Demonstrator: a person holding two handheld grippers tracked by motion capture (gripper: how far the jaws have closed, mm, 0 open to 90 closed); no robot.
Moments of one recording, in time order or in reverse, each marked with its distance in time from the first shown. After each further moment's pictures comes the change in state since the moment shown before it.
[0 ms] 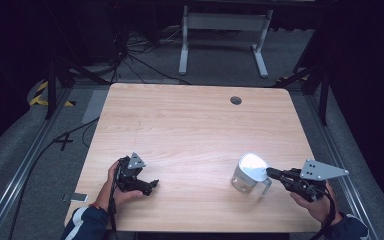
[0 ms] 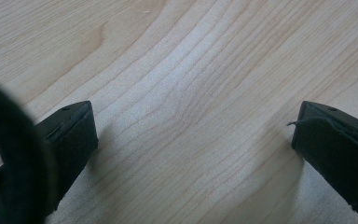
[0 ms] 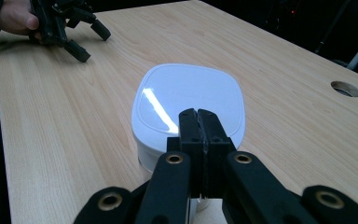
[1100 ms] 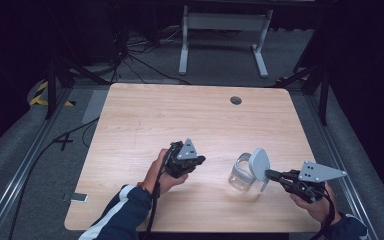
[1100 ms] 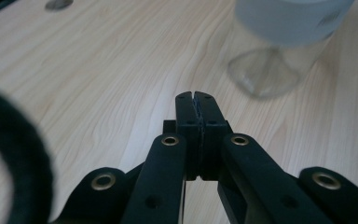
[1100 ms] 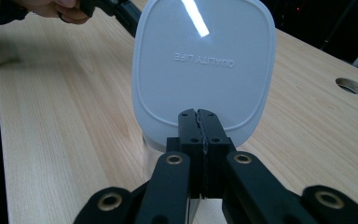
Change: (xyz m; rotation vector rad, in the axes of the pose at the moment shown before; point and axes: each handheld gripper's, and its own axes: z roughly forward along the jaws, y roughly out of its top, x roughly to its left) left arm -0.097 0.135 0.023 -0.213 -0.218 0.323; right arm -0.001 -0.006 0.002 0.020 0.012 -0.031
